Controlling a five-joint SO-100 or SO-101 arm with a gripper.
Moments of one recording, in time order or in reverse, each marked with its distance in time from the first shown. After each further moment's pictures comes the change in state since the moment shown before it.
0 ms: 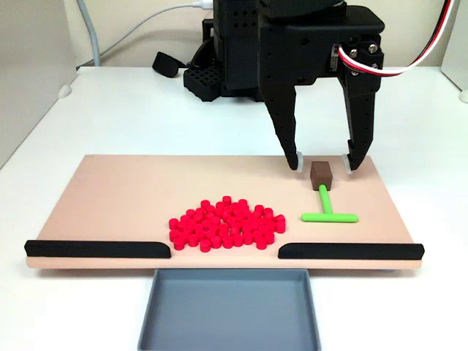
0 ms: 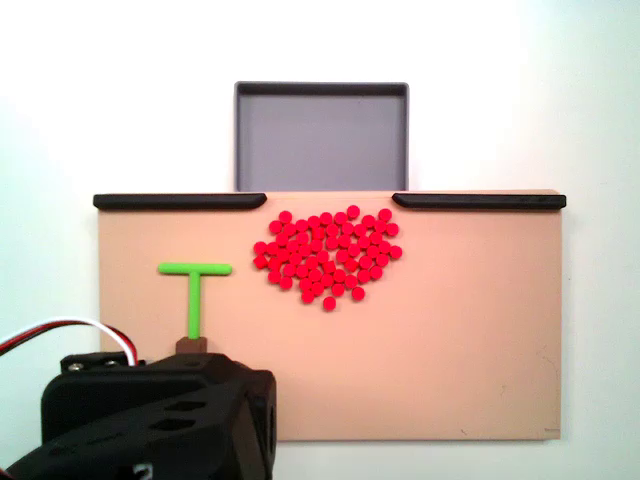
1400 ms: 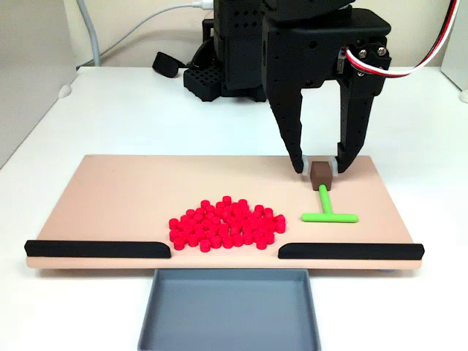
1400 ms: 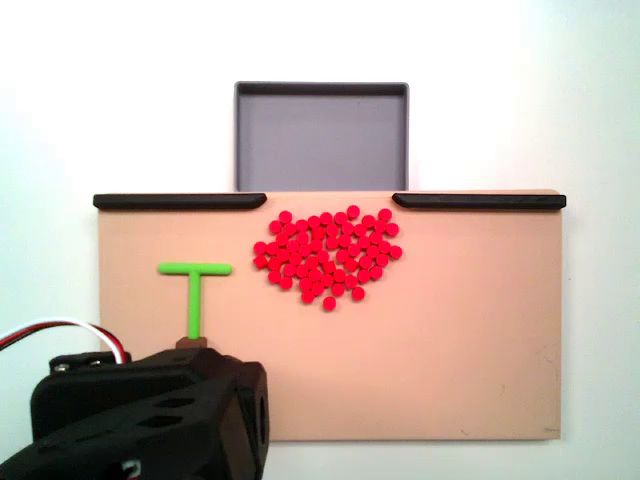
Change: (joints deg) arm -0.6 -0.4 0.0 -1.0 -2.2
